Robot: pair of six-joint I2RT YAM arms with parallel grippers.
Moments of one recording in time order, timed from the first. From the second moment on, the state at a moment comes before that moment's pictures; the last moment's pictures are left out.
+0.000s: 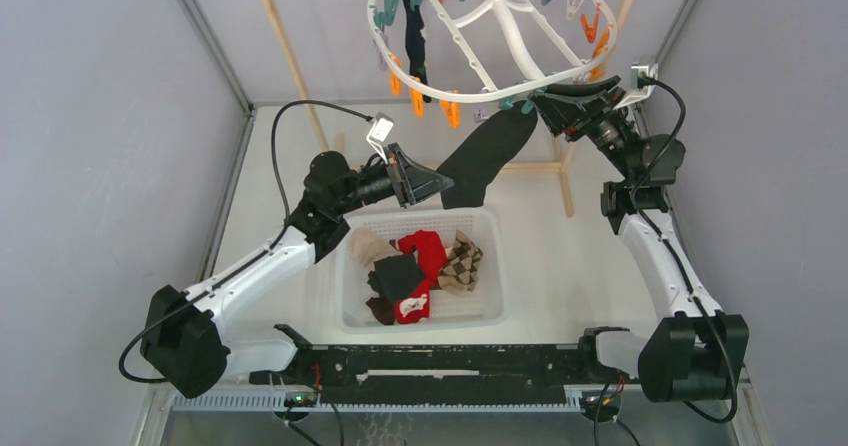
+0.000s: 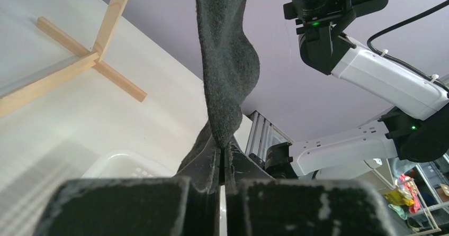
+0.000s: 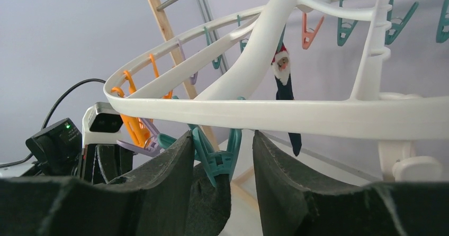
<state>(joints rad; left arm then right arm) -0.61 1.22 0.89 0.45 0.61 -0.70 0.01 1.19 0.96 0.82 -0.72 0.76</state>
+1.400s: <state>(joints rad) -0.61 1.00 0.69 0.31 0.61 -0.71 0.02 1.20 0.96 0.75 -0.68 0.74</state>
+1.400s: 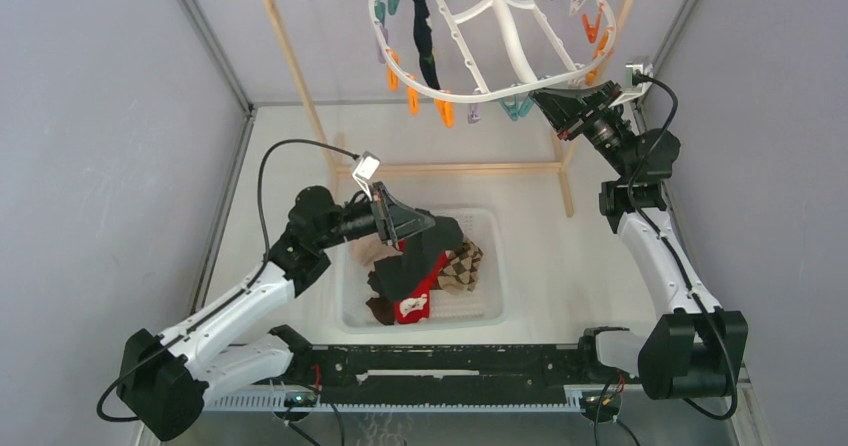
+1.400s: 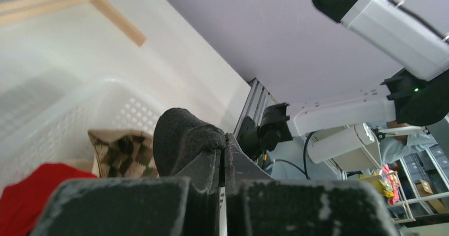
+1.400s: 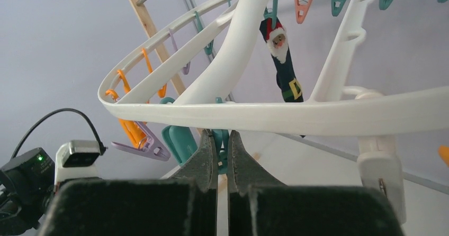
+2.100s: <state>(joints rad) -0.65 0.96 0.46 0.25 0.52 -0.72 0.02 1.20 0.96 0.74 -0.68 0.72</state>
